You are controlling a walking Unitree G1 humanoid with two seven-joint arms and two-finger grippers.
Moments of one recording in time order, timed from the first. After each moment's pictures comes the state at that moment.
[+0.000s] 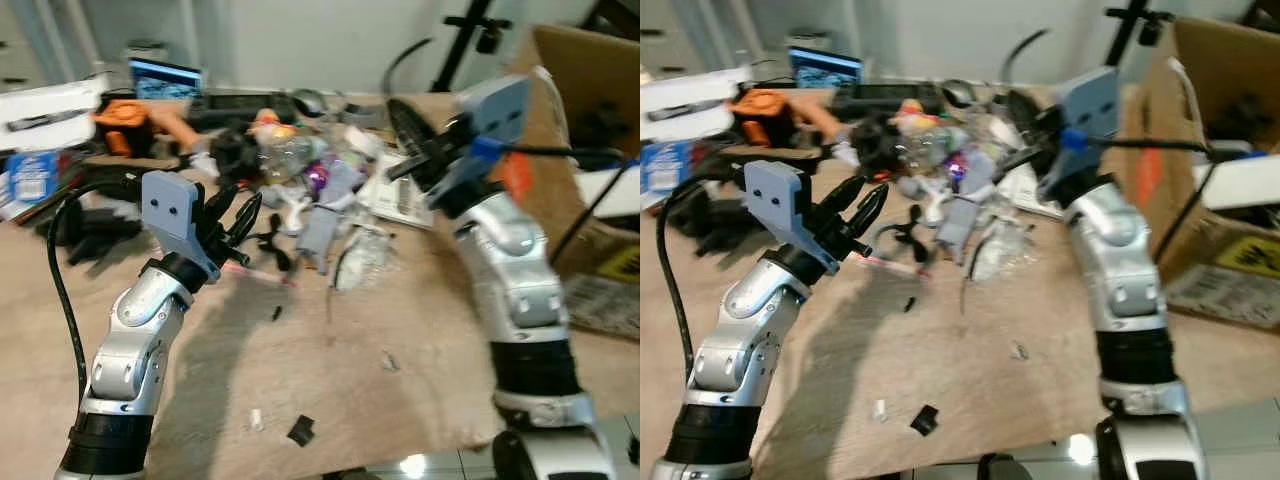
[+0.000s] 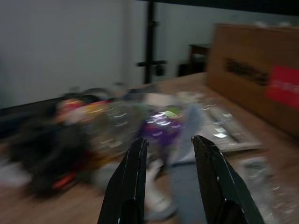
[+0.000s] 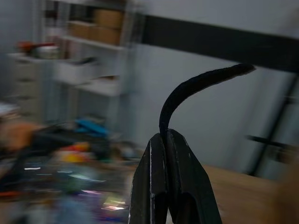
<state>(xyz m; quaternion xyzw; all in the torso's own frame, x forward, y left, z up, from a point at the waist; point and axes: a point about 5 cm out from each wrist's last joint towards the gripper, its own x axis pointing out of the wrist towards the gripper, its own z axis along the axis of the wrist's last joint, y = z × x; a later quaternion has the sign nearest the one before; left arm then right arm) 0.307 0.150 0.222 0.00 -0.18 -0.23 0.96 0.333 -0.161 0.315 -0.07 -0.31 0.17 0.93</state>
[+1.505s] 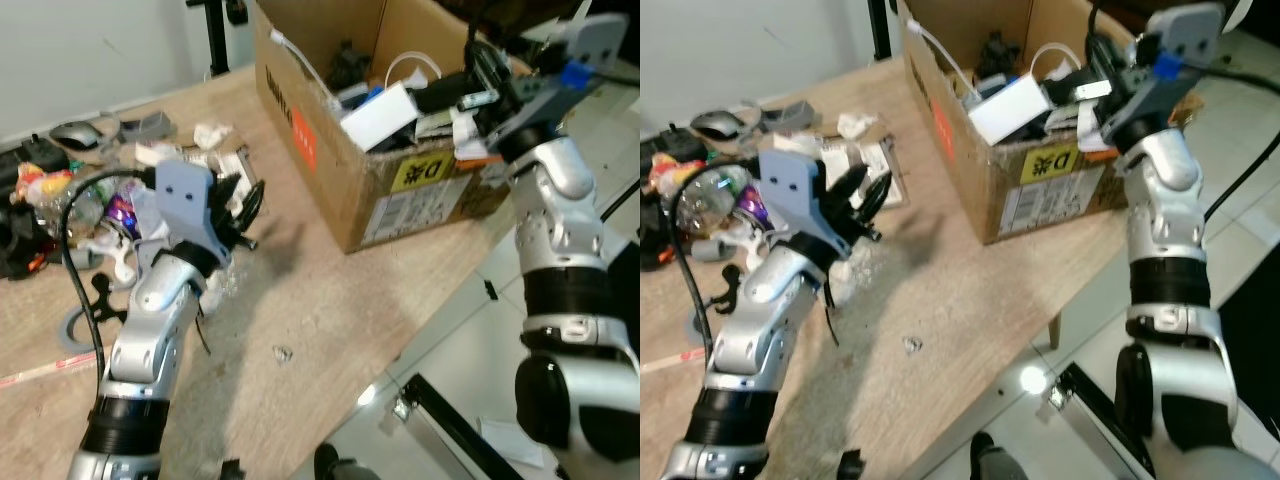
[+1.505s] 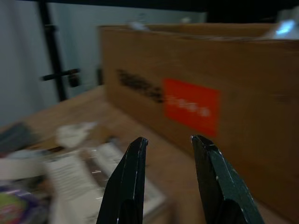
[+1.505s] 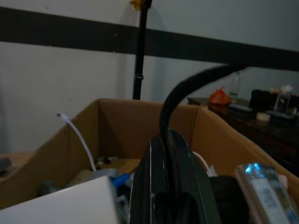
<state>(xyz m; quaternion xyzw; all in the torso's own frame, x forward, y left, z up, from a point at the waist) 0.325 0.153 0.233 0.02 -0.19 -0.14 0.97 0.381 -0.215 0.346 -0.02 -0.31 0.14 0.94</state>
